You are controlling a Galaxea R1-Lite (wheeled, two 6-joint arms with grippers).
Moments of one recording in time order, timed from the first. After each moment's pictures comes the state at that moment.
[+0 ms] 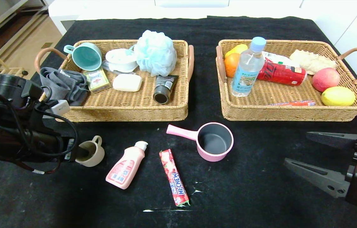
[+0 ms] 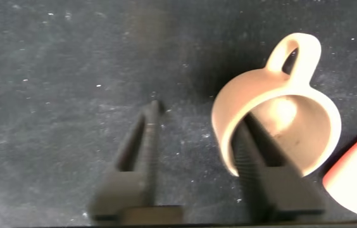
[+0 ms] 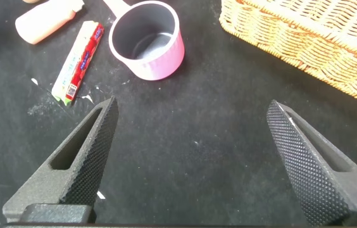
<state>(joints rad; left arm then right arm) -0.04 1.56 -1.12 0.40 0.02 -0.02 0.40 1.18 -0.60 -0.38 0.29 -0.11</state>
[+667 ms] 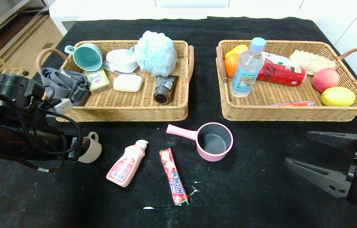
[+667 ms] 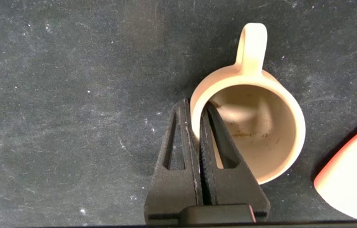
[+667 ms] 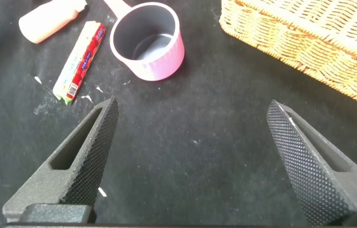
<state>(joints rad) -0.04 1.59 -1.12 0.36 0.02 -0.02 0.40 1.17 -0.59 -0.38 0.30 -0.11</state>
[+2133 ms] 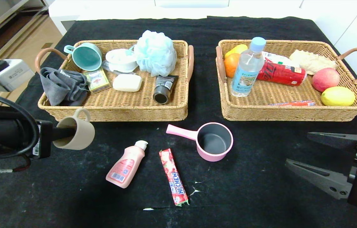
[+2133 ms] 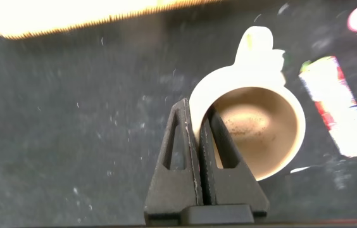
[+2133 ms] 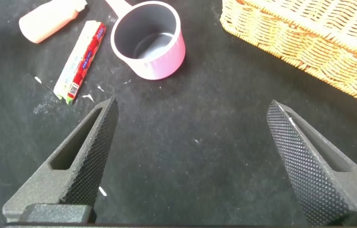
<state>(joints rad) -0.22 1.26 -1.11 0.36 0.02 -0.02 0.40 1.17 -0.59 -0.38 0.30 -0.11</state>
